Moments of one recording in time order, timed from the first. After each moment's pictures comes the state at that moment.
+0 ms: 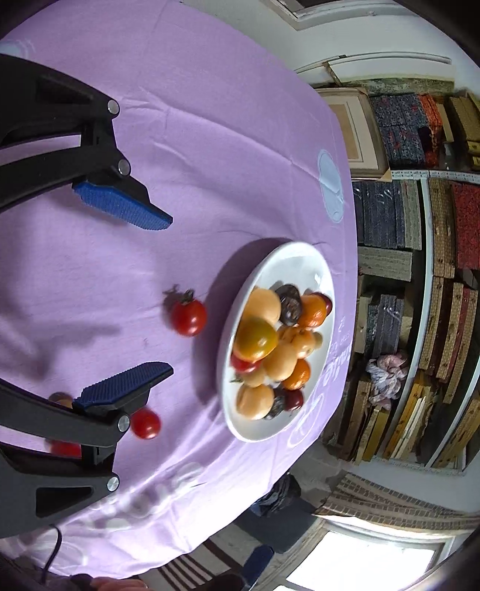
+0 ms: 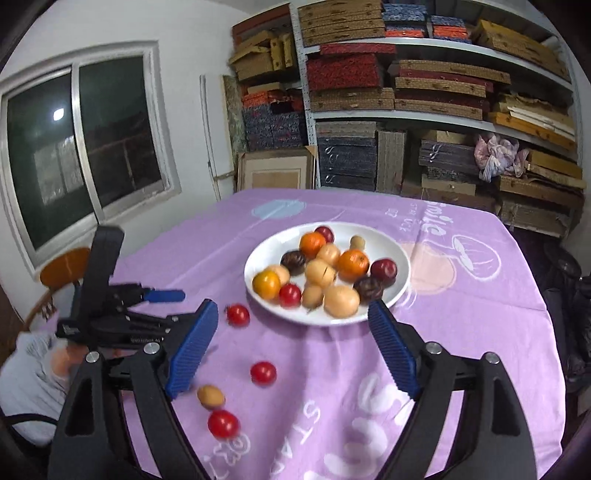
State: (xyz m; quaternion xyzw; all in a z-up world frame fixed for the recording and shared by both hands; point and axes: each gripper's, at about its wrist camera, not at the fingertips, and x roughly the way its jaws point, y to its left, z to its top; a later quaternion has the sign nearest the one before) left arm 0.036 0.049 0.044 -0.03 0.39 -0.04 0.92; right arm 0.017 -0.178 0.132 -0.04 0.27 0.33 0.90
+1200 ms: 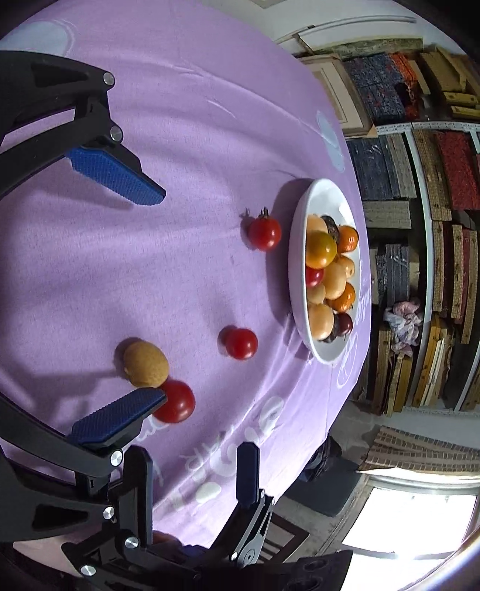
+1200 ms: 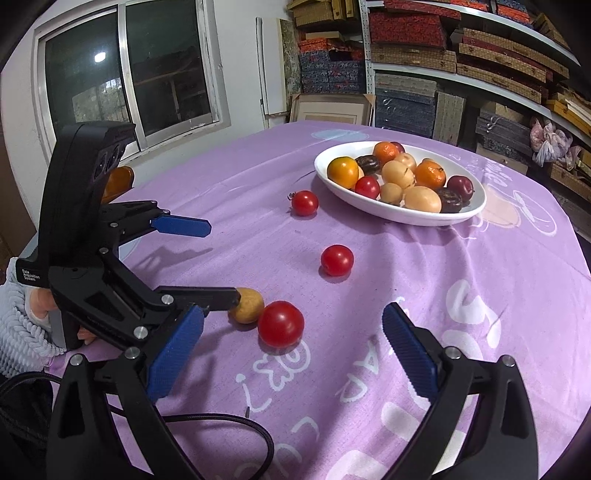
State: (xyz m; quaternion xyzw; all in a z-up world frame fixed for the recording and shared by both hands) left arm -0.029 0.001 0.014 0.03 0.38 -0.11 0.92; right arm -0.026 -0.152 0.056 -0.10 0.33 0.41 0.84
